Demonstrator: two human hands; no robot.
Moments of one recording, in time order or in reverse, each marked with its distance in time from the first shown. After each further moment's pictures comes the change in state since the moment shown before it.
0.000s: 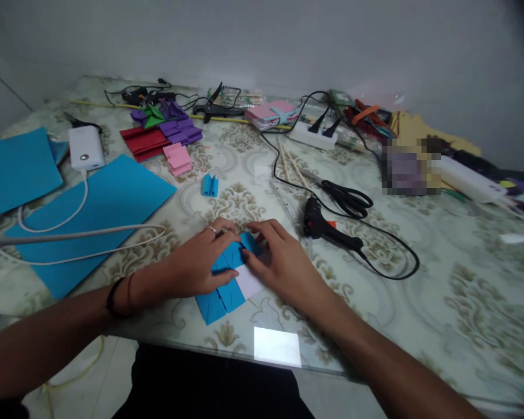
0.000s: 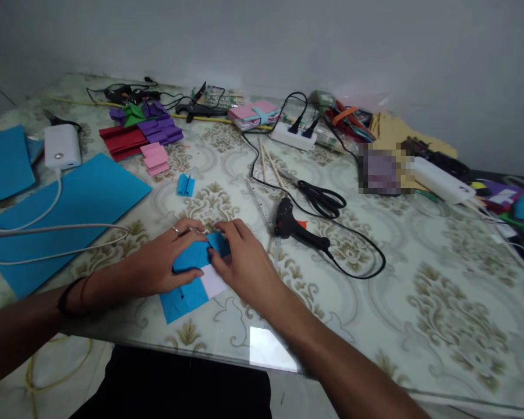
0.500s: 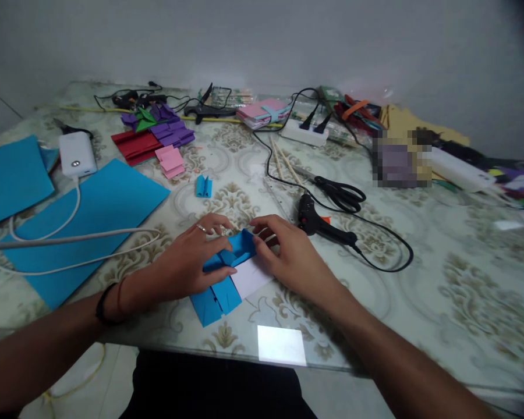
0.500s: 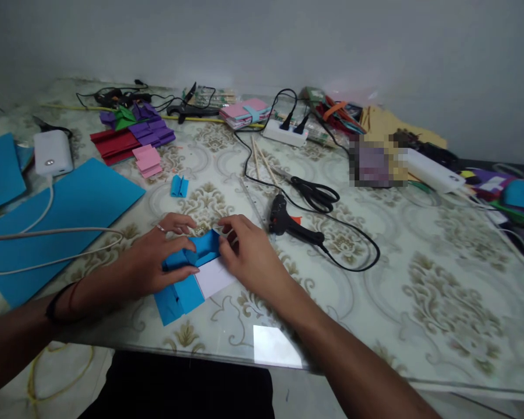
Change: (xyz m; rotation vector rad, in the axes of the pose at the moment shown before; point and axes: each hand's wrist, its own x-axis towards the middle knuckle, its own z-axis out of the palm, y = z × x) left_hand -0.003 0.001 -0.009 0.125 0.123 0.099; right_hand 0.004 0.003 -0.015 0.101 0.039 0.105
